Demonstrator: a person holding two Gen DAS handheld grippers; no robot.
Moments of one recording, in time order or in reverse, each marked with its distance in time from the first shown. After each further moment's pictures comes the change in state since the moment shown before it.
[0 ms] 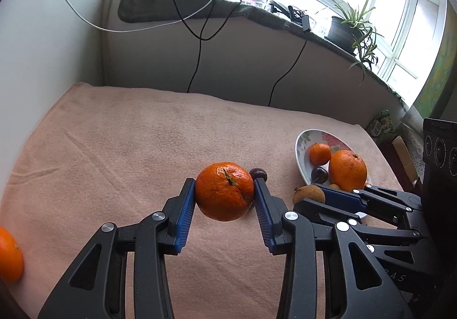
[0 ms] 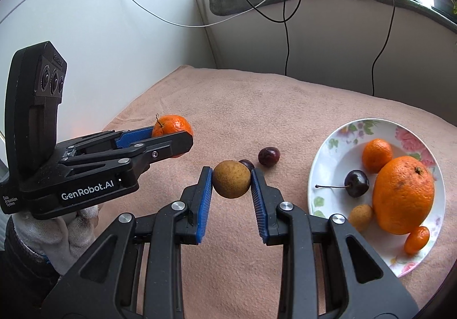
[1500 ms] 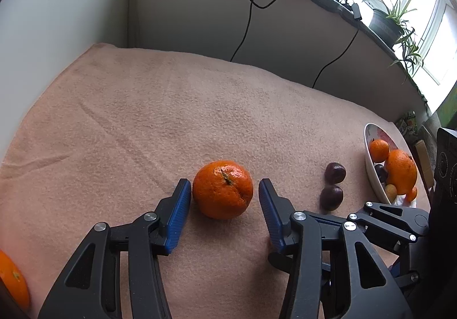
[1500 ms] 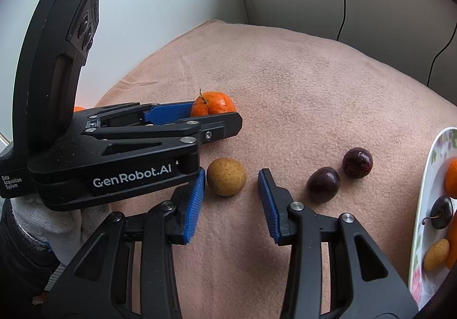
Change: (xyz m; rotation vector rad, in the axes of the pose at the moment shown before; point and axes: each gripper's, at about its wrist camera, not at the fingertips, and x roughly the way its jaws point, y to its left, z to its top) left arm 0.046 0.073 -0.004 -0.081 0.115 0.076; right arm 0.108 0.059 0.008 -0.099 0.198 0.088
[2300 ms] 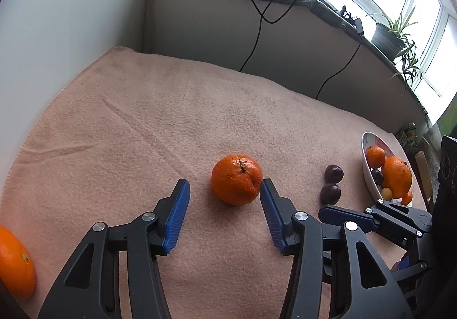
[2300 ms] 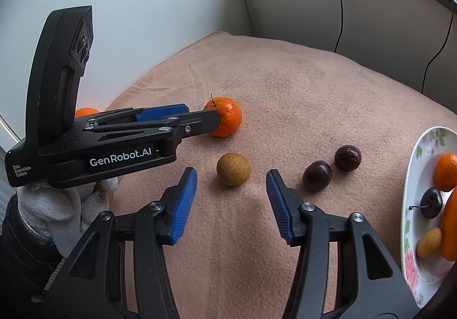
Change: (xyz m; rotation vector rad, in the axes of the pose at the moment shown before) left arm -0.017 0.011 -0.007 -0.044 -0.052 0.007; right arm -0.026 0.004 -0.013 -0.007 -0.052 0.009
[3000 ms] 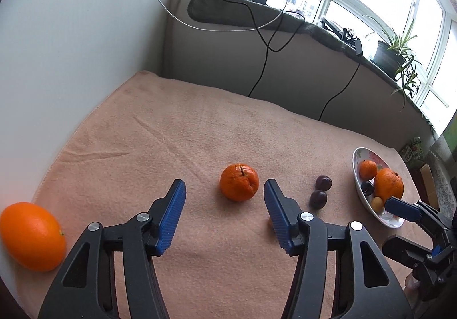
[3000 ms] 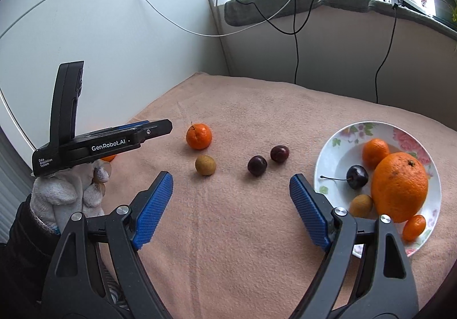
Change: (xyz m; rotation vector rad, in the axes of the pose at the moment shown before) left arm -0.051 -0.004 -0.010 -0.022 -0.110 0.075; right arm -0.090 -0.014 -0.024 0.043 -0.161 -0.037
